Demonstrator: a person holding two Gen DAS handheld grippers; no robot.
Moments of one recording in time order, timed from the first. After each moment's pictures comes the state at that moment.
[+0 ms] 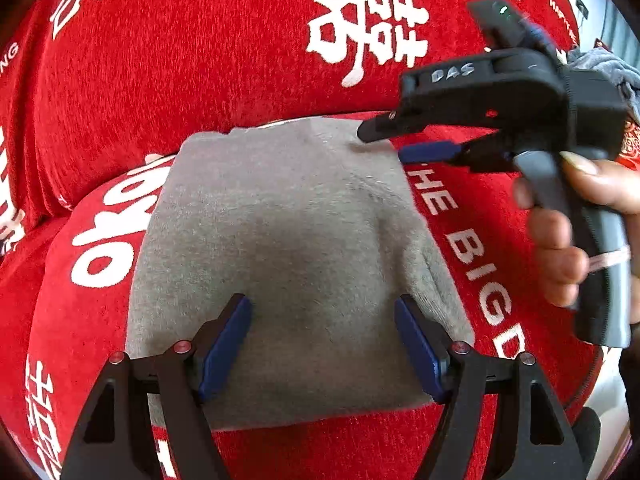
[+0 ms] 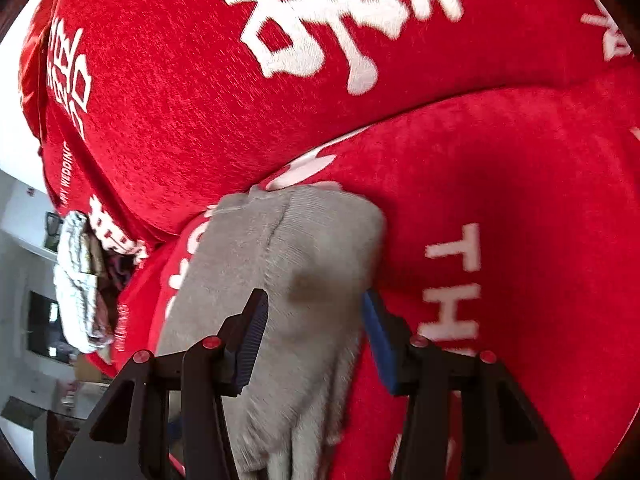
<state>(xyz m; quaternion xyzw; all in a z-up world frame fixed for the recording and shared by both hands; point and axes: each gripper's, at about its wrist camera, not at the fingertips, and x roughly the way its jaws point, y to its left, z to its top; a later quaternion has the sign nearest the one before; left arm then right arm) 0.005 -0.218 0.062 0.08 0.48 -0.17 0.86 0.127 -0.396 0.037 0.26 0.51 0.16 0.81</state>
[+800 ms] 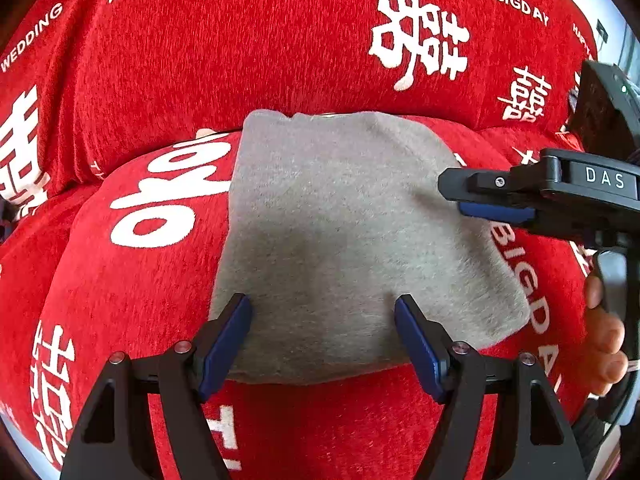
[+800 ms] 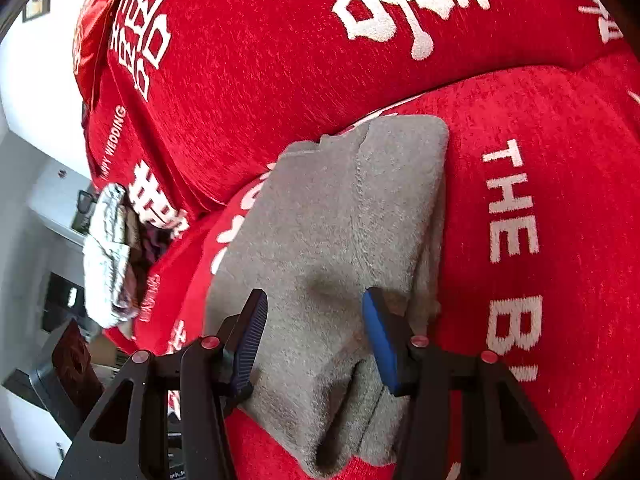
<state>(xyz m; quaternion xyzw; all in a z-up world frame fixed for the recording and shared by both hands) -0.007 -0.150 0.065 0.06 0.48 -0.13 0.86 0.044 -0.356 0.047 0.27 0.48 0.21 0.81</state>
